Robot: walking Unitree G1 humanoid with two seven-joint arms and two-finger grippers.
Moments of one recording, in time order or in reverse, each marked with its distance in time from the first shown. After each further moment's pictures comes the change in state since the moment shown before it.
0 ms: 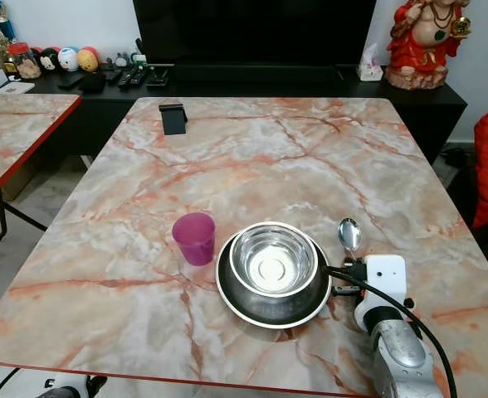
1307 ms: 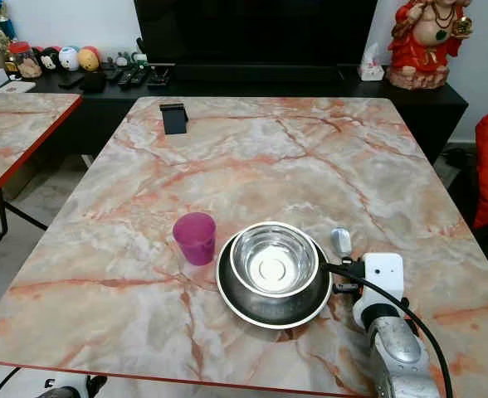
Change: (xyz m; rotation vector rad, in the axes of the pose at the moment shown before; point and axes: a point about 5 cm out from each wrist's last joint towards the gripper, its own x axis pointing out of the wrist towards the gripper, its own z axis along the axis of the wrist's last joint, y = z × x) left arm 0.000 0.000 0.000 0.004 0.001 0.000; right arm 0.005 0.001 -0.002 0.011 0.012 -0.020
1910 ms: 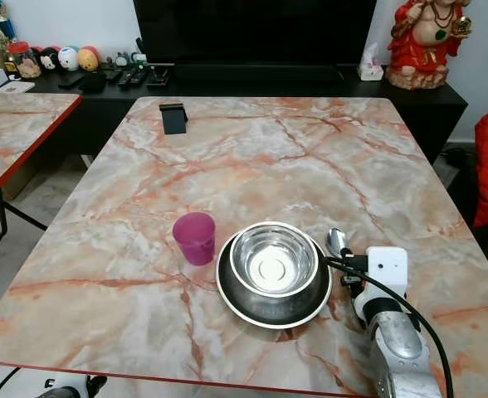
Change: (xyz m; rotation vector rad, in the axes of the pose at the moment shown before) left arm 0.000 0.000 0.000 0.000 0.001 0.000; right arm 0.003 -0.003 0.013 -0.006 -0.091 -0.043
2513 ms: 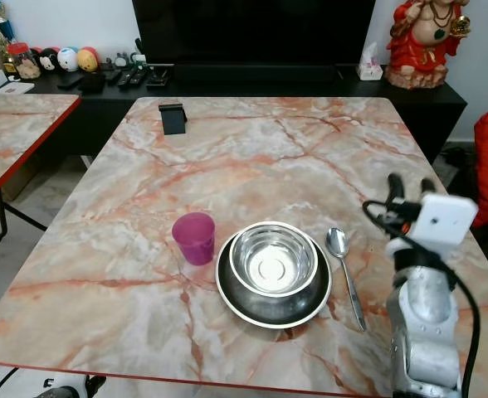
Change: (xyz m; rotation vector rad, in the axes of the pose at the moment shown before) left arm 0.000 0.003 0.000 0.002 0.002 0.005; right arm 0.008 -0.020 0.109 0.063 -0.532 -0.178
